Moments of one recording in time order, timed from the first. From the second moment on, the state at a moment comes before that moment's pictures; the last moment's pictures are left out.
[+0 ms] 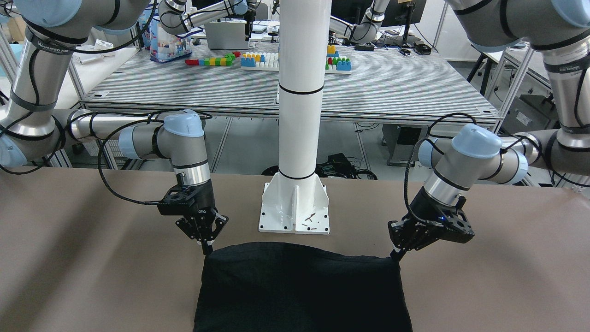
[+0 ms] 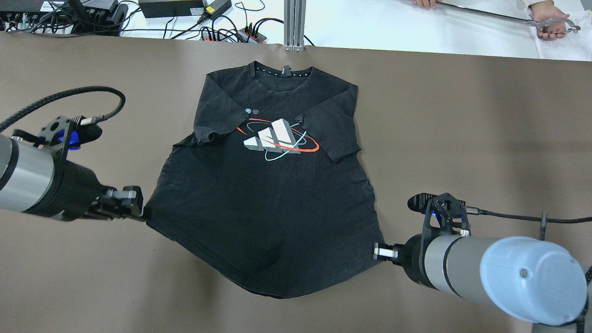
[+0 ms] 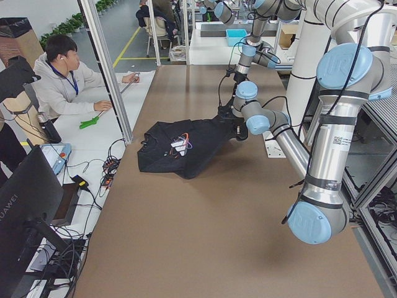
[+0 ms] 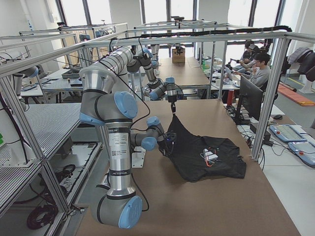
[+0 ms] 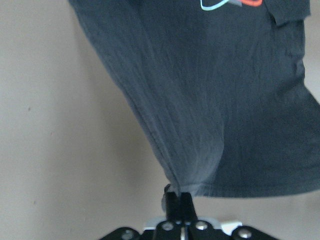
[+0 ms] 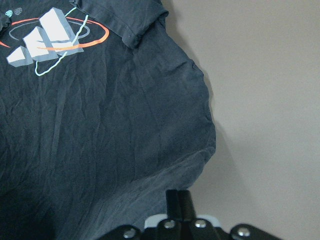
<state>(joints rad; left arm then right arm) -0.74 -1.80 -2.35 -1.65 -2.16 -1.34 0.40 -1.39 2.38 -1.56 1.65 1.44</state>
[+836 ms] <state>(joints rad) -0.44 -1.51 -2.69 -1.63 -2.22 -1.34 0.05 -1.62 2.66 -1.59 1.75 1.42</state>
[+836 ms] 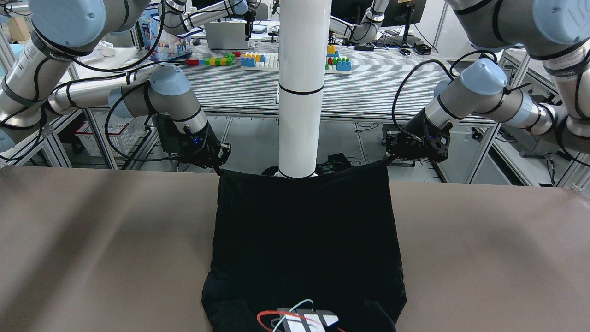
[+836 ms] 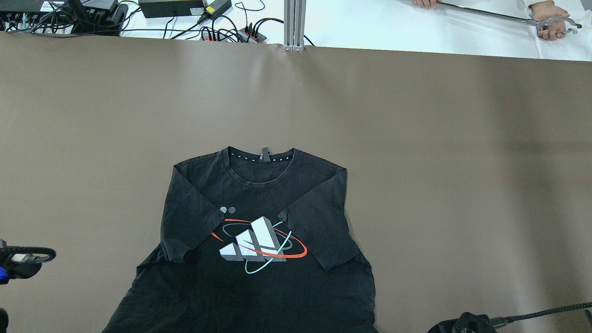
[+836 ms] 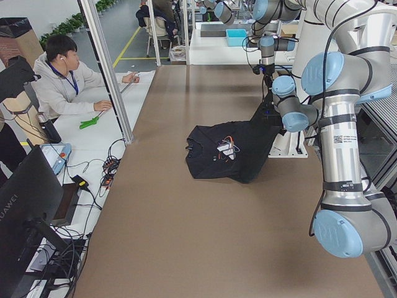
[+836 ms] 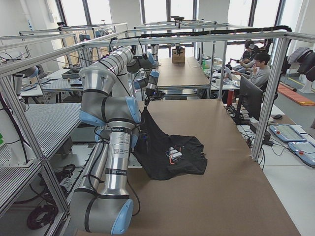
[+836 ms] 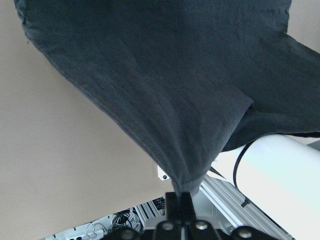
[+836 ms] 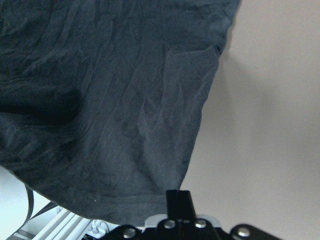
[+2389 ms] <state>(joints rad) -0.87 -1.91 -2.05 -1.64 -2.08 -1.22 0.53 -1.25 2.19 -1.59 1.64 1.36</state>
